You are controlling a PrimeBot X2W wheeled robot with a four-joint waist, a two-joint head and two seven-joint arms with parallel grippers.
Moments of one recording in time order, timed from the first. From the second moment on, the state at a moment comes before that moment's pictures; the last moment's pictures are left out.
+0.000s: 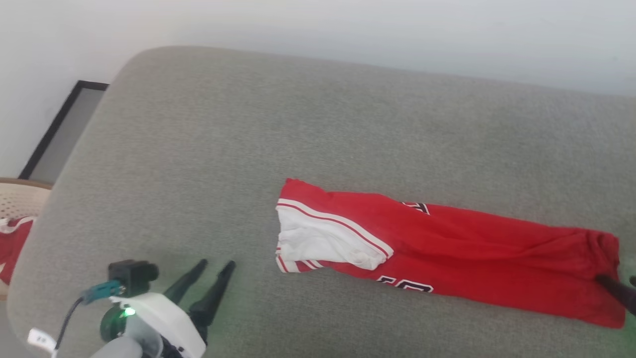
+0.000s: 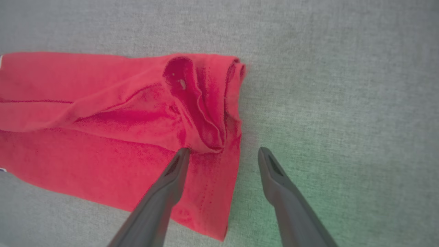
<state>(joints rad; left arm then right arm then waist) -0.36 0.56 -0.83 0.46 -1.19 -0.13 -0.26 -0.14 -0.66 0.05 0.35 0.85 0.13 0.59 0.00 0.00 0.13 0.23</state>
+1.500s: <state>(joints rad) -0.06 0.20 -0.02 0.16 -0.19 -0.13 -0.26 -0.34 -0.44 -0.14 0.50 0.61 0.13 0.72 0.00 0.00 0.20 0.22</state>
